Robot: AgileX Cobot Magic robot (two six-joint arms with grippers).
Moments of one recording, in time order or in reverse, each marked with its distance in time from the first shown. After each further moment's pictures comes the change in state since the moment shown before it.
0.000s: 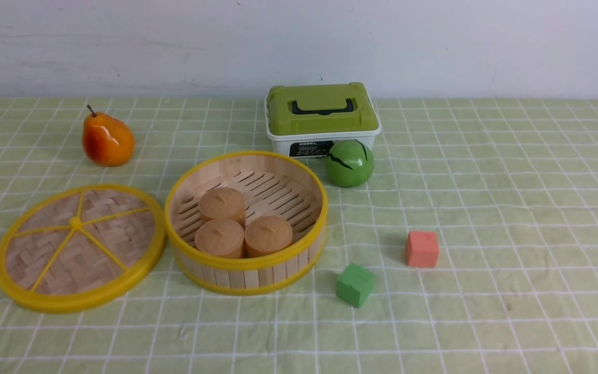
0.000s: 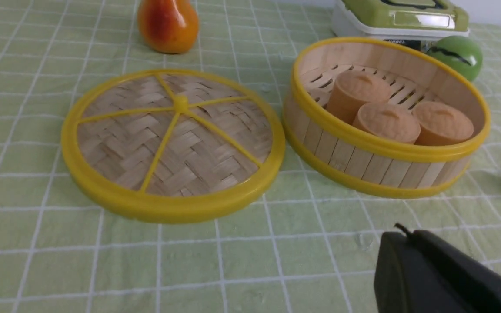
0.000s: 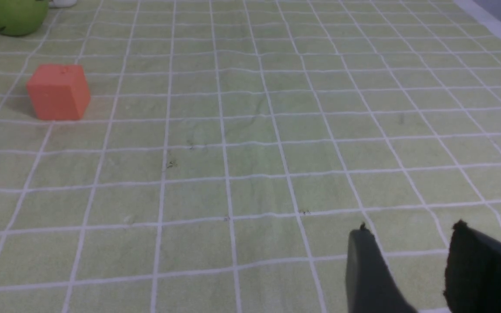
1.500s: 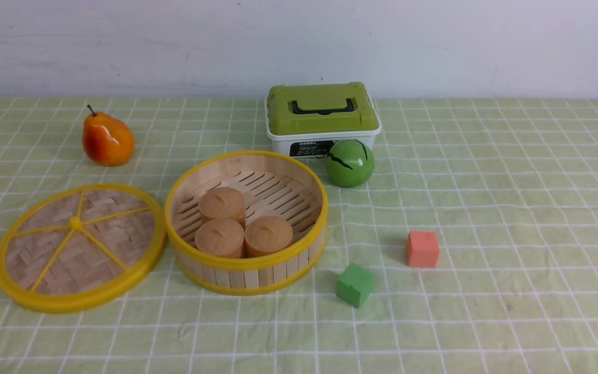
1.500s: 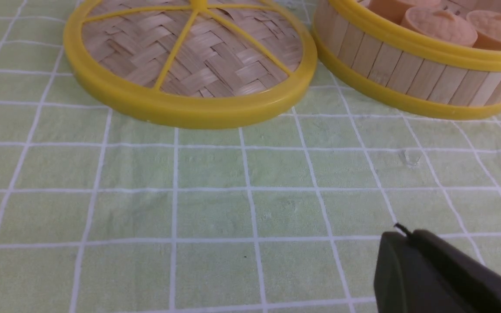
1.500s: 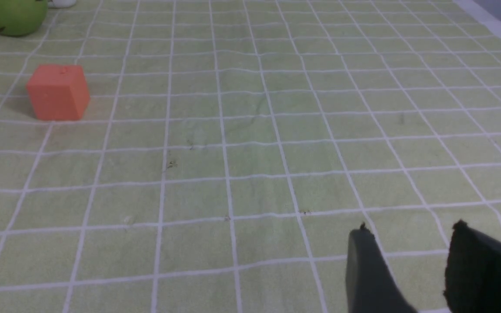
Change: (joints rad) right arm 0.000 0.000 0.000 0.000 0.000 0.000; left arm -0.094 -0.144 0.242 0.244 -0.040 -0.312
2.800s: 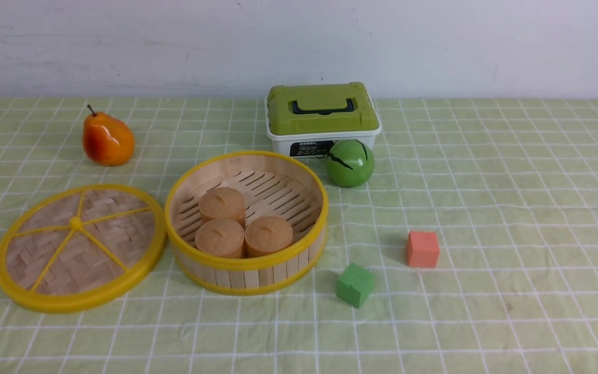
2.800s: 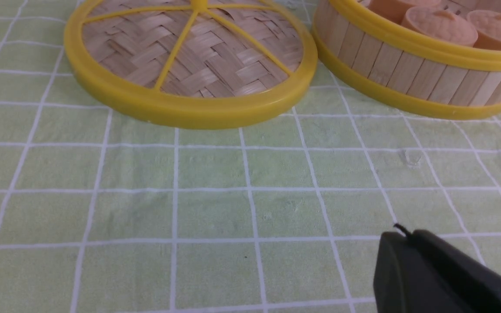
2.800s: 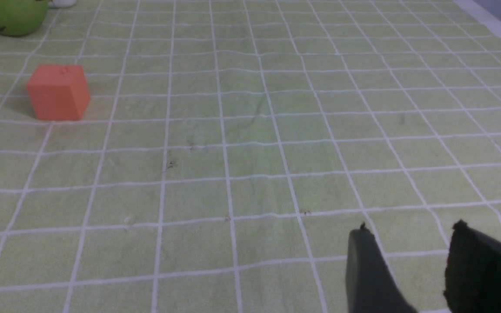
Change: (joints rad) right arm 0.000 0.000 0.000 0.000 0.000 0.000; left arm 0.000 0.000 0.000 0.001 0.000 0.000
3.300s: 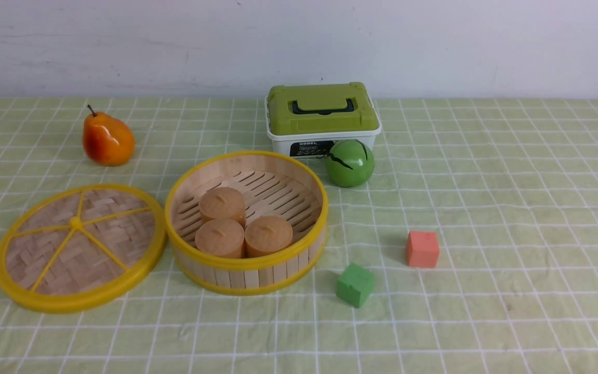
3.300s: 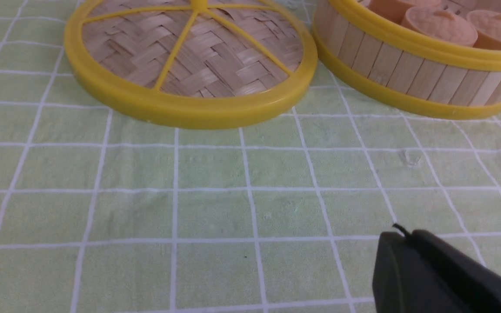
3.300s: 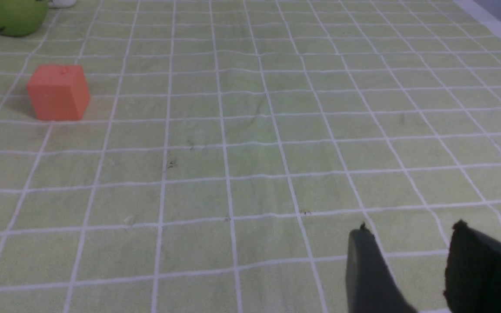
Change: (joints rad) right arm 0.000 0.000 0.000 0.000 0.000 0.000; left arm 0.000 0.000 0.000 0.000 0.000 0.001
